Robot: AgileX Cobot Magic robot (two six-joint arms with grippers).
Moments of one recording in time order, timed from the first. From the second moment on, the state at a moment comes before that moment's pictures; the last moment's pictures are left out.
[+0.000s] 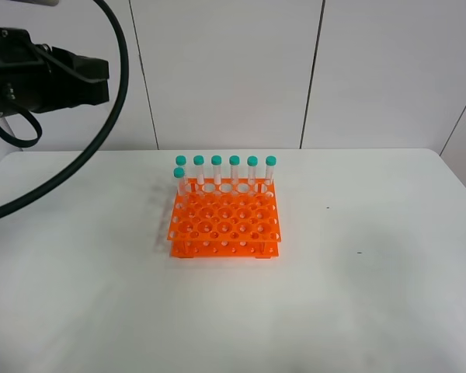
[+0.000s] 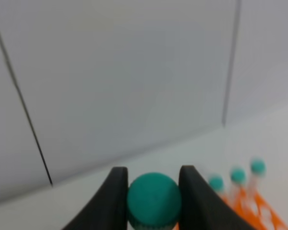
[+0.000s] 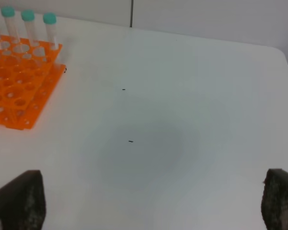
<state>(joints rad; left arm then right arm) -0.40 1.13 -0.81 -0.19 -0.18 0.25 0.03 -0.01 -0.50 0.07 1.02 -0.11</state>
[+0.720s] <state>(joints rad) -0.61 1.59 -0.82 0.12 -0.49 0.08 0.03 -0.01 -0.50 0.07 1.02 -0.11</state>
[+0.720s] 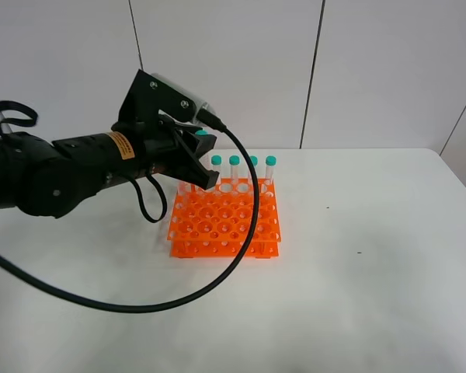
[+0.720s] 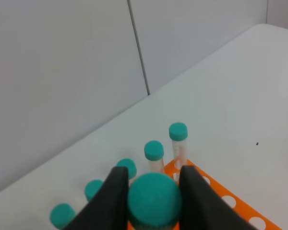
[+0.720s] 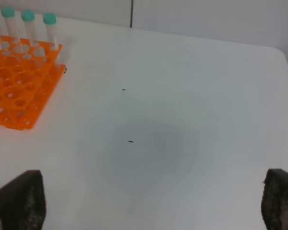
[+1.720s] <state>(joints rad) -0.49 1.81 -1.03 0.10 -0.40 -0.02 0.03 -0.01 -0.50 0.08 1.02 -0.11</state>
